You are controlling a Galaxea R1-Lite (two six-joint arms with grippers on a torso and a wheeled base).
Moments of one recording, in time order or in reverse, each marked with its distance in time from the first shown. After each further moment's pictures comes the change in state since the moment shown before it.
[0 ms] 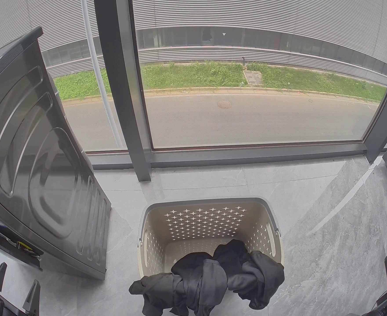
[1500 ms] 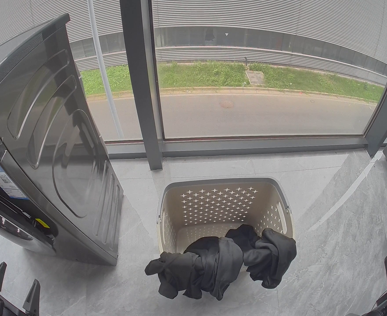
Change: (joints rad) left arm 0.001 0.000 0.000 0.000 0.000 0.010; right arm 0.000 0.000 0.000 0.000 0.000 0.000
